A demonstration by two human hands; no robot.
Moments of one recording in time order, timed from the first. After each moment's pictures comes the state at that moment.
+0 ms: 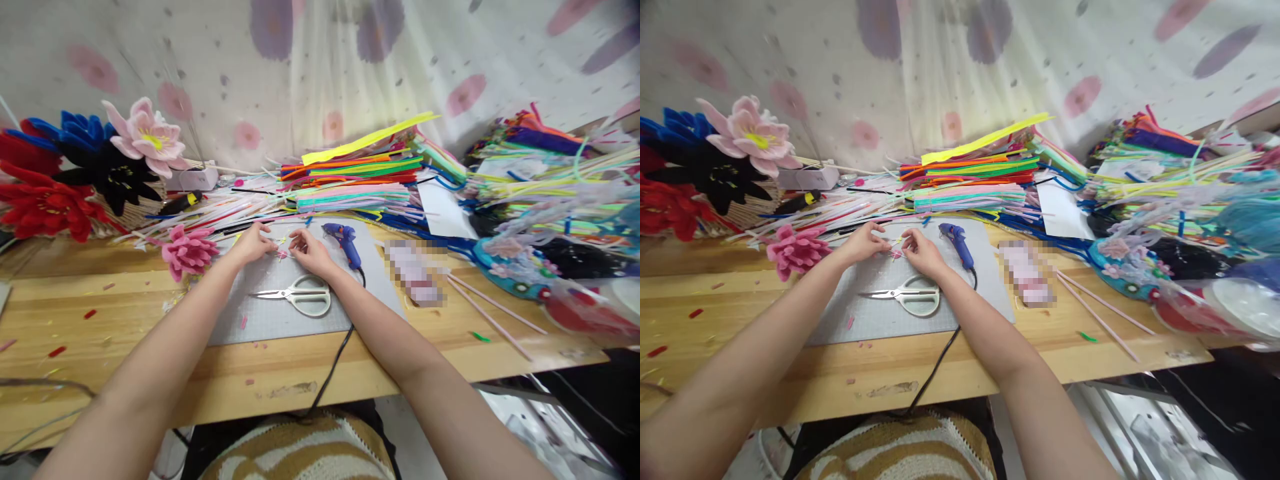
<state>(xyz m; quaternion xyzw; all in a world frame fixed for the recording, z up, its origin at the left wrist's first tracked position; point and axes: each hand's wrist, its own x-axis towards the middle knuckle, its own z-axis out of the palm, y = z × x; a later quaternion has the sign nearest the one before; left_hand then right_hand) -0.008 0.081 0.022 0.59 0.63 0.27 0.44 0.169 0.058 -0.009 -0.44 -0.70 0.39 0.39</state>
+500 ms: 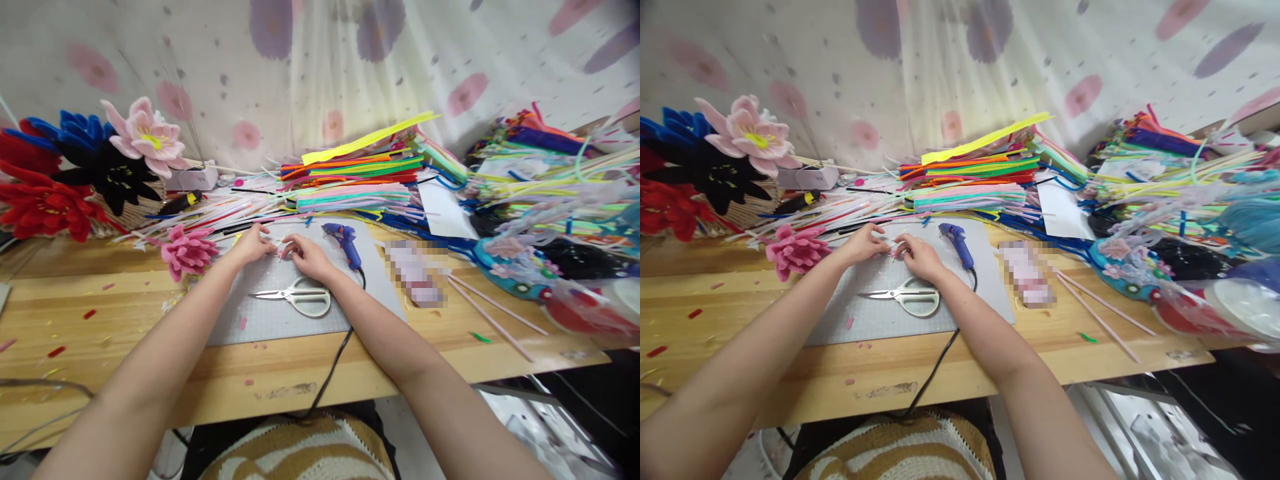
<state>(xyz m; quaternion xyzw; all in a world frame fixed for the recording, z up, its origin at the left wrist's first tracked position) -0.013 0.085 0.013 0.61 0.63 0.22 0.43 0.167 0.052 -0.007 -0.41 -0.78 0.32 0.35</state>
